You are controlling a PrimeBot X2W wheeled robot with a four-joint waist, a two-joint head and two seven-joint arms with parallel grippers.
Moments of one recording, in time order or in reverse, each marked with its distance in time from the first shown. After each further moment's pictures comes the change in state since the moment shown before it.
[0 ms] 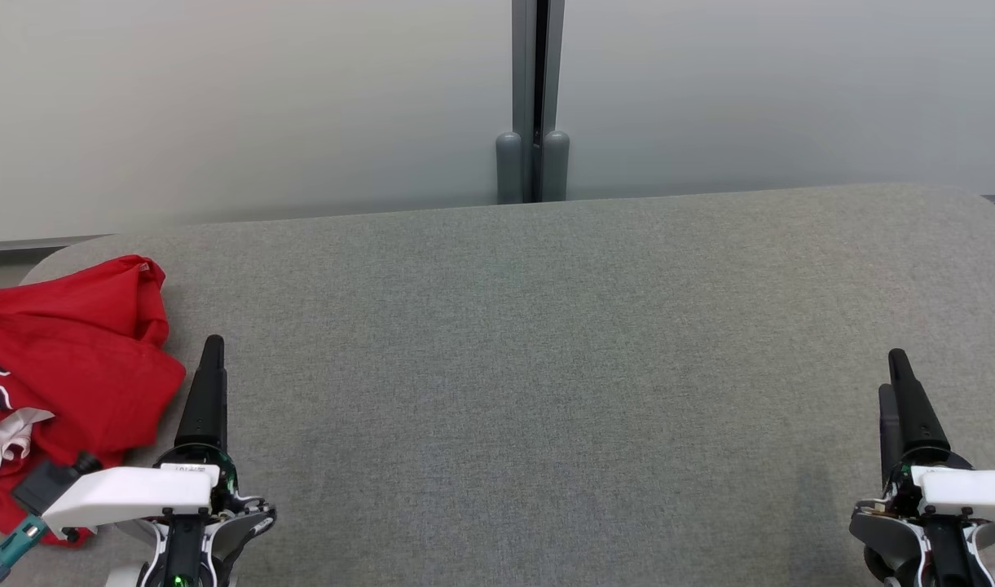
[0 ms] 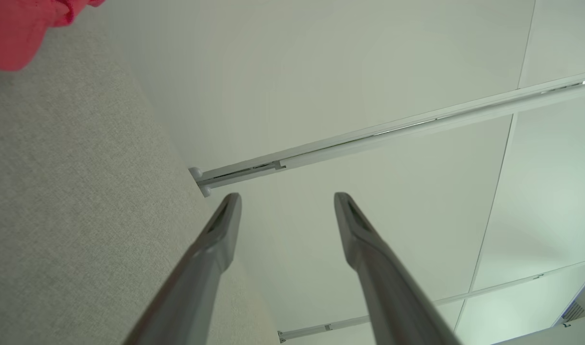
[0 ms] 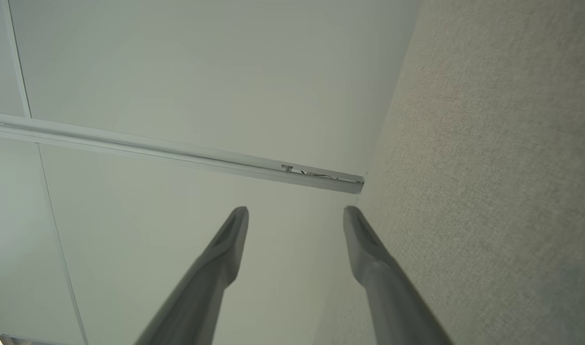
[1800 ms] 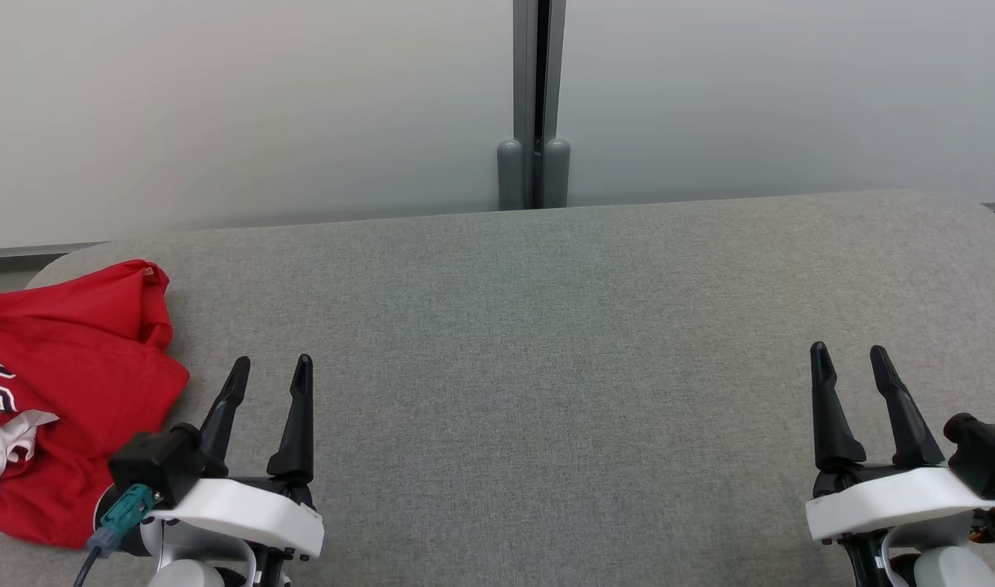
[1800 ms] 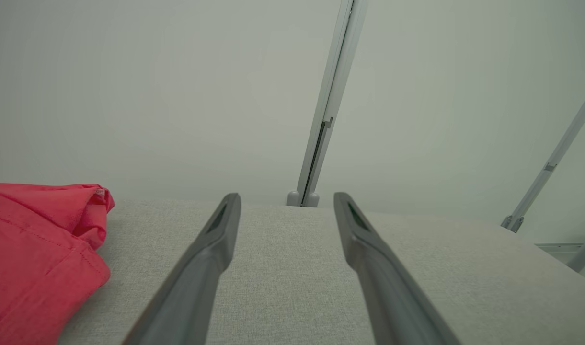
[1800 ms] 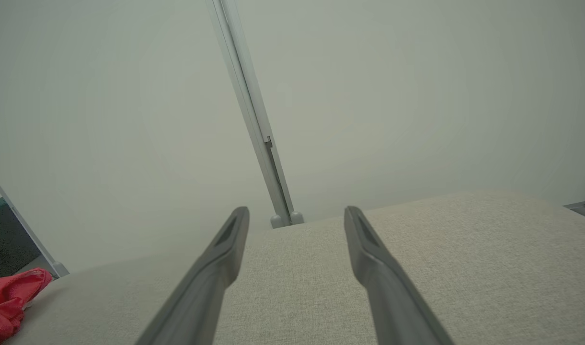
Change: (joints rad) left arm 0.035 0.062 -0.154 -0.058 1.046 0.083 -0.169; right arm 0.009 -0.027 0.095 -0.044 -1.095 0.003 -0.170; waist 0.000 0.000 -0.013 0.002
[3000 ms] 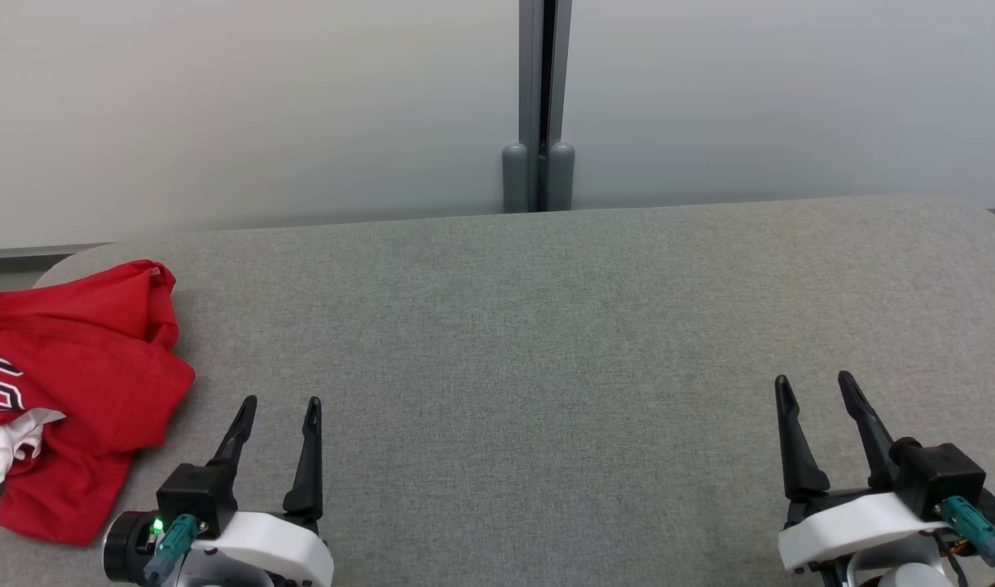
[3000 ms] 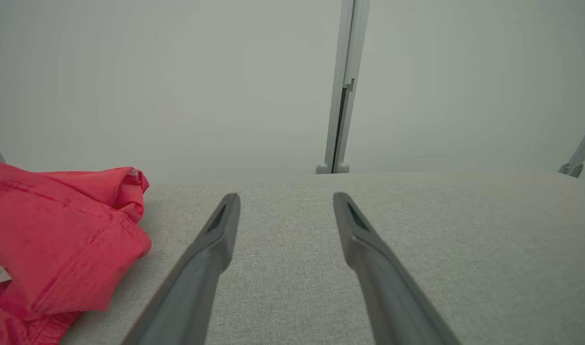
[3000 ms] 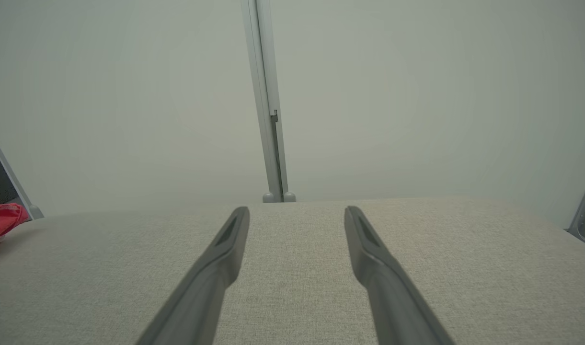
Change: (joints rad) left arm 0.013 -0.030 0.009 0.142 0.202 0.033 -0.078; right arm -0.001 0.015 0.031 0.114 -0.192 0.000 -0.078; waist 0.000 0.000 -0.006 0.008
